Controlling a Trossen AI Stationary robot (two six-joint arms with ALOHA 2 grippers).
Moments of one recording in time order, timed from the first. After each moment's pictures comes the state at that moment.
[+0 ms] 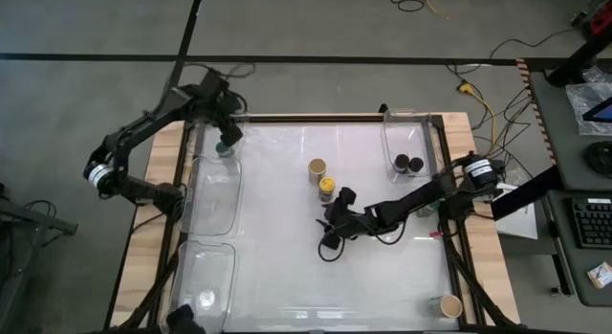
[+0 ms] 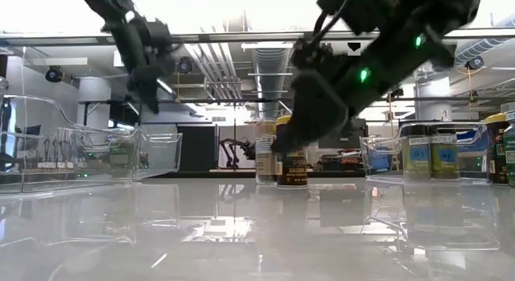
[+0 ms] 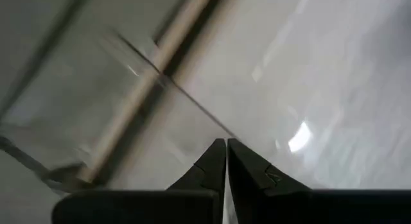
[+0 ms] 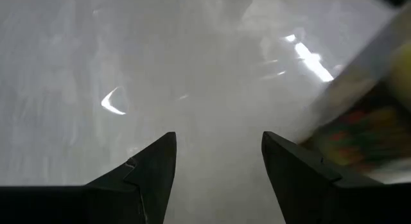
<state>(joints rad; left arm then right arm) 0.93 1.34 1.16 -0.89 0.04 0.38 0.26 1.81 0.86 0.23 0.56 0.31</state>
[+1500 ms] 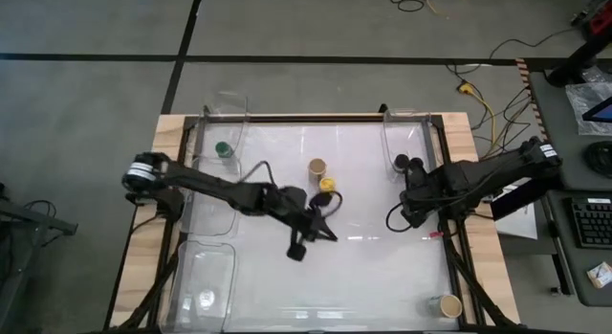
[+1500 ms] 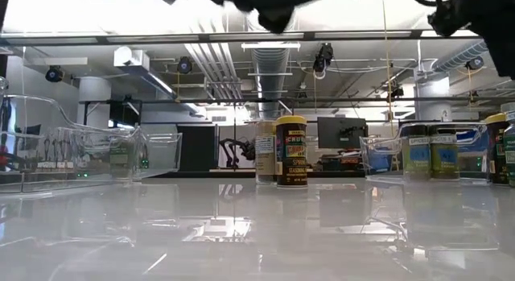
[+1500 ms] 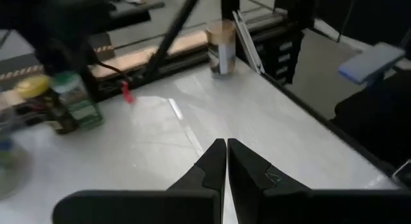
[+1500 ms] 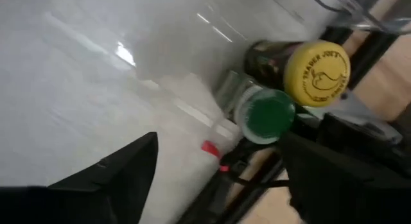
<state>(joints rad) -0.17 1.74 1.20 0.15 0.23 0.20 0.27 1.18 1.06 -1.57 0.04 1.19</state>
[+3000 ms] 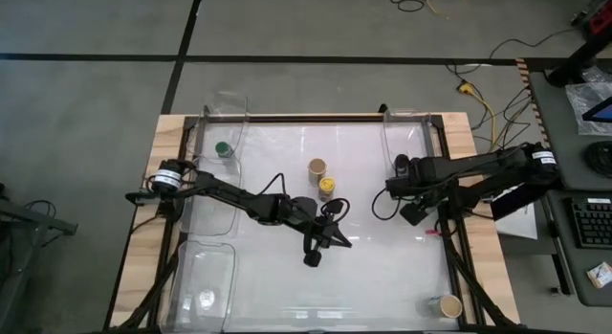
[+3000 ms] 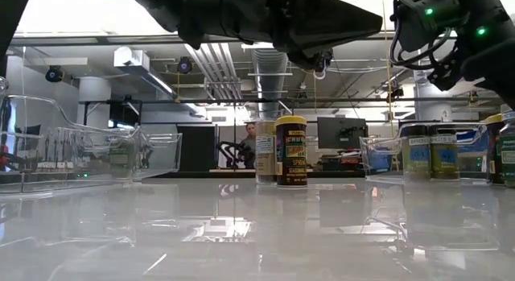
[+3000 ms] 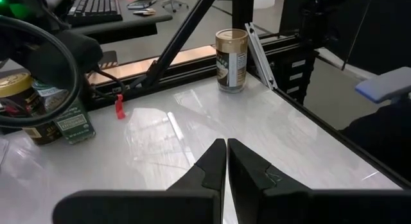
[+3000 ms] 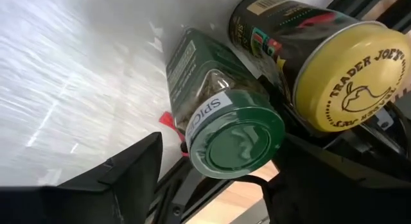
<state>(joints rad) -0.18 1.95 1.20 0.47 0.22 0.13 0.00 1.25 0.85 -1.49 -0.11 0.89</state>
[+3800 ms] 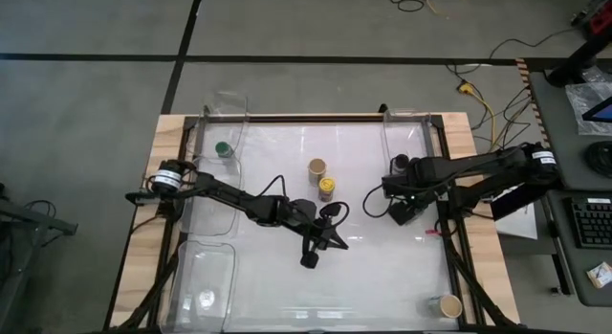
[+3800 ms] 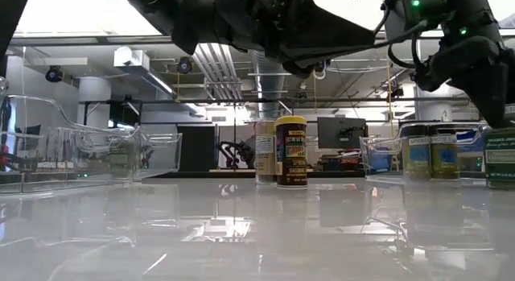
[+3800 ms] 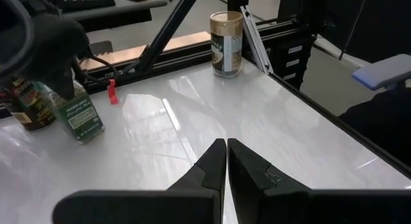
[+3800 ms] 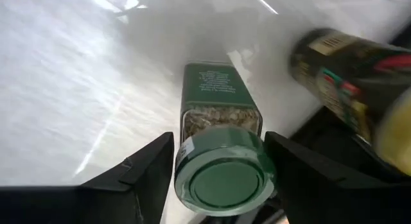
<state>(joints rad) -0.18 1.95 1.17 0.46 0.22 0.13 0.00 1.25 0.85 -1.28 -0.15 0.96</state>
